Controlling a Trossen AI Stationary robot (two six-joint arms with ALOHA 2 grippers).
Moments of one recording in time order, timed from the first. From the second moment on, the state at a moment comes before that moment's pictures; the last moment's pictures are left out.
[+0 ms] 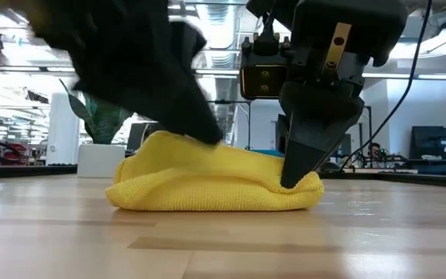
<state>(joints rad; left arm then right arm) -0.60 2.00 1.25 -0.17 -0.49 -0.16 0.32 1.93 1.11 -0.18 -0.26 0.52</state>
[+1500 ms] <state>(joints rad) -0.51 2.05 1.26 -0.33 -0.54 -0.33 0.29 1.93 1.11 -0.18 -0.29 0.52</state>
